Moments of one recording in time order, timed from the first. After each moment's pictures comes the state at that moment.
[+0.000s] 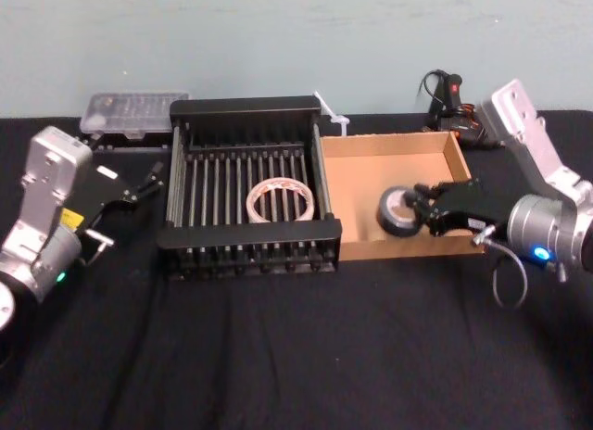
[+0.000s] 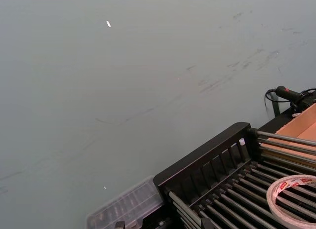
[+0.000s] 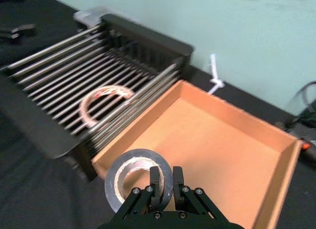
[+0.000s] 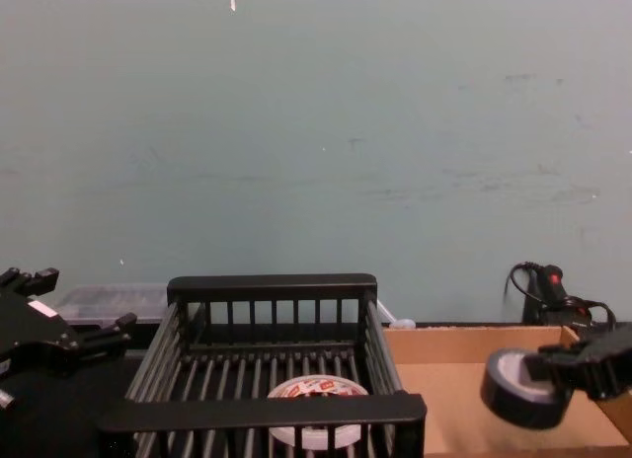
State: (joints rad) left arm -0.20 0.60 0.45 -1.41 -0.25 -0.12 0.03; right arm 0.30 0.58 -0.43 -1.55 0.41 0.45 0.39
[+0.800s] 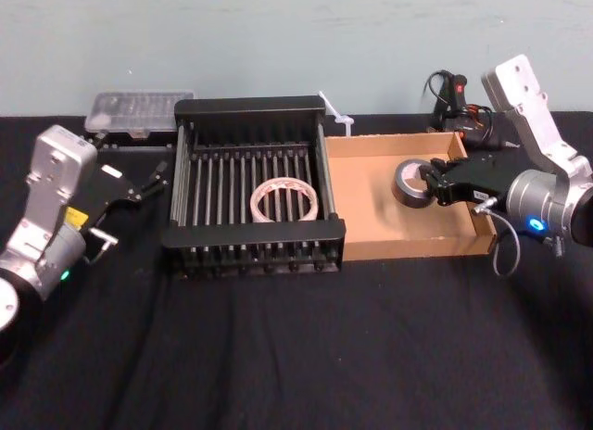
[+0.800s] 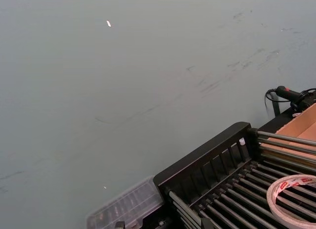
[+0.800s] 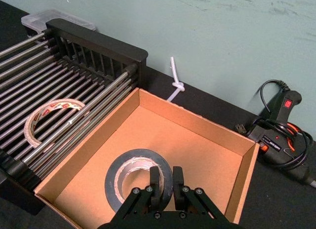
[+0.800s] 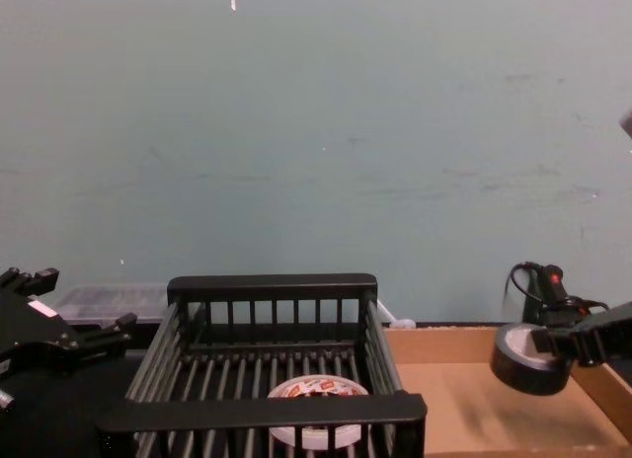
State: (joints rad) left arm -0.20 0.60 0.45 -1.41 -0.25 -0.12 0.03; right arm 0.39 0.48 -0.40 -1.42 0.34 0.48 0.34
